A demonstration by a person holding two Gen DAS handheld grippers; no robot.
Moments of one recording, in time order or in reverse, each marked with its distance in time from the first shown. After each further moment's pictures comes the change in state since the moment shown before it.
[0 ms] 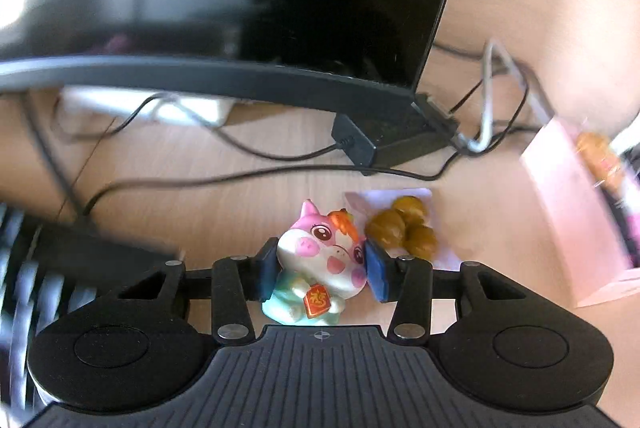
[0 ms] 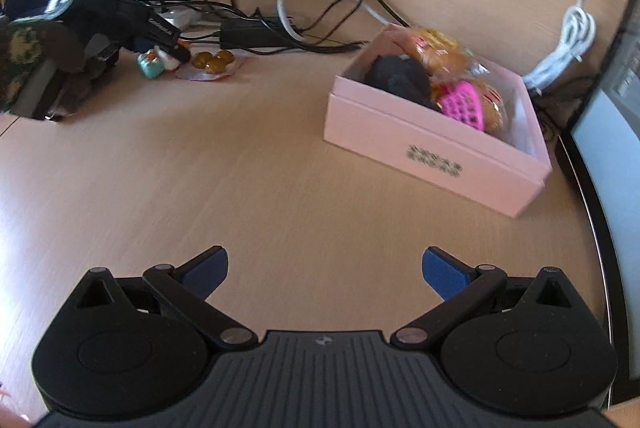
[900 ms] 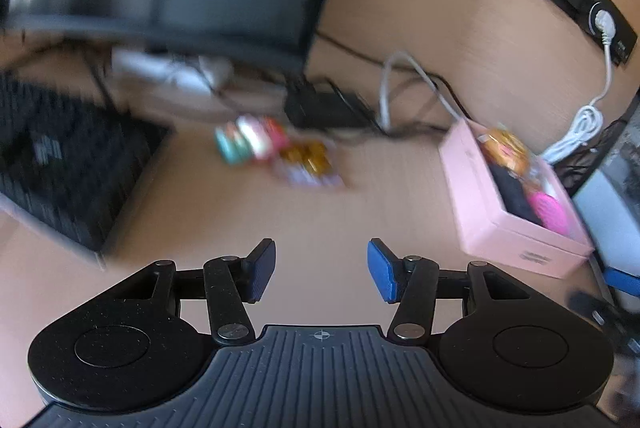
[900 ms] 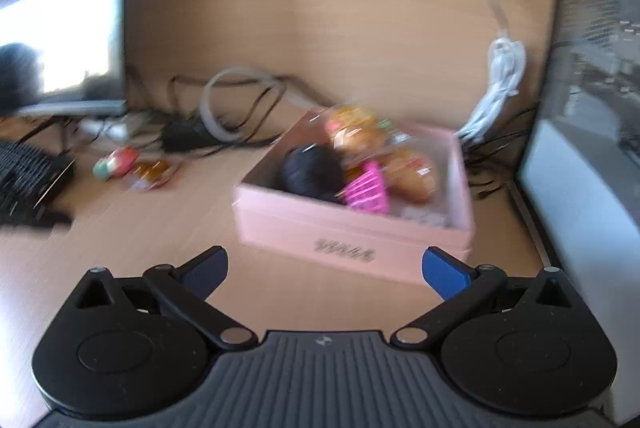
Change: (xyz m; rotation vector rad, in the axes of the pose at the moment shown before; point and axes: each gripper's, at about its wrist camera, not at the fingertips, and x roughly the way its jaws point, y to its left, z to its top) left arm -0.096 -0.061 -0.082 -0.052 -0.138 0.012; right arm -0.014 -0.075 0.011 0.142 -0.220 -0.004
